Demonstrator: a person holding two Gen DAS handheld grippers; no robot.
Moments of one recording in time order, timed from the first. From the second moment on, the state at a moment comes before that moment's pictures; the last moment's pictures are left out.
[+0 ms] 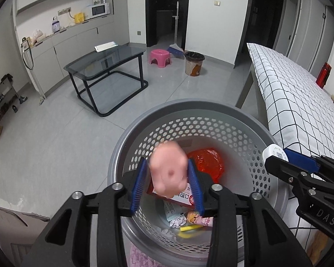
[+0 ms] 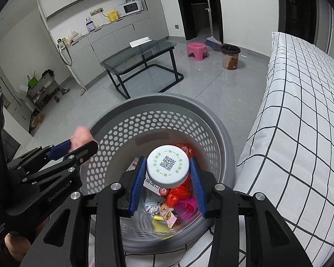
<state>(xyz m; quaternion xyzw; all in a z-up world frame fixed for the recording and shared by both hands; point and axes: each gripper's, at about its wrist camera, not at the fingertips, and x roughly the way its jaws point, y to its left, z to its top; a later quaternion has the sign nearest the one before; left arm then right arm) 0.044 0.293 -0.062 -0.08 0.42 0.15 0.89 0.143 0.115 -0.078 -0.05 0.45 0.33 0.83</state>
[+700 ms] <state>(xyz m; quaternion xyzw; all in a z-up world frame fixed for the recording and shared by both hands) 0.029 0.295 -0.045 -0.08 0.40 0.18 0.90 0.132 0.102 -0.064 -0.05 0.43 0.32 0.84</state>
